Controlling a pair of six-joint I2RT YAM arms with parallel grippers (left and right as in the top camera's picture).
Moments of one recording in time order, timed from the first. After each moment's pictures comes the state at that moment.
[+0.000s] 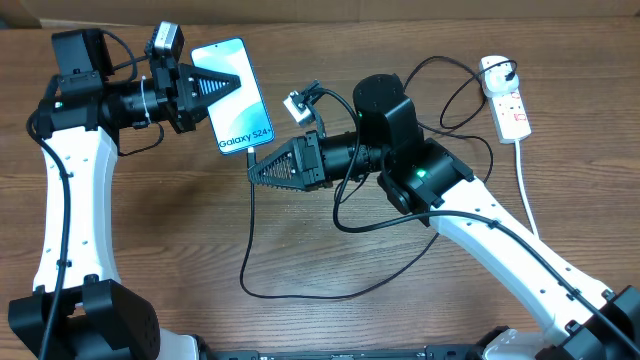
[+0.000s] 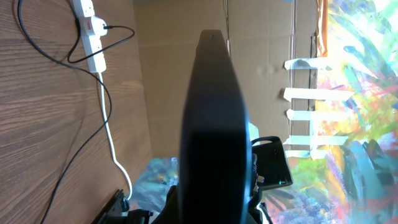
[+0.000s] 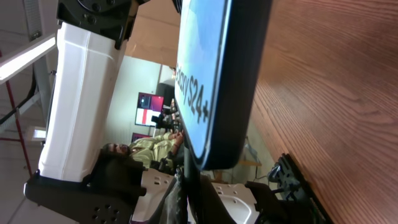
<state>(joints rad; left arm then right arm) 0.19 1.65 1.55 -0.80 1.51 -0.57 0.63 1.54 1.29 -0.07 -1.05 1.01</state>
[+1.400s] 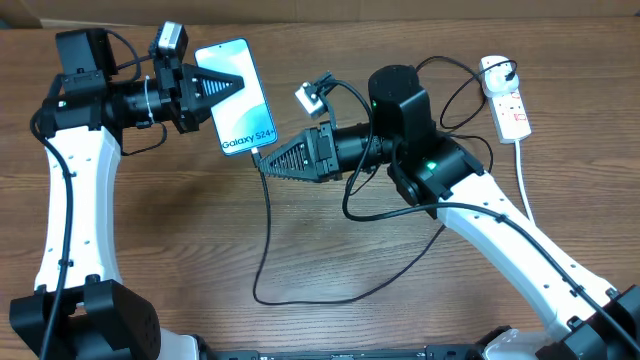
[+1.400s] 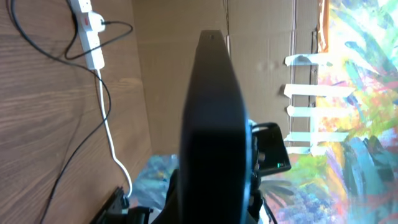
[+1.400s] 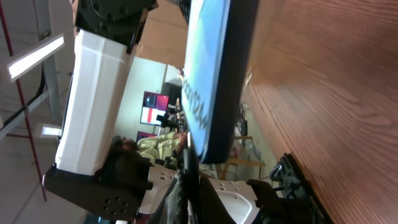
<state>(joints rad) 0.17 1.65 1.55 -0.80 1.52 -0.57 0.58 1.54 1.29 -0.05 -1.11 1.01</state>
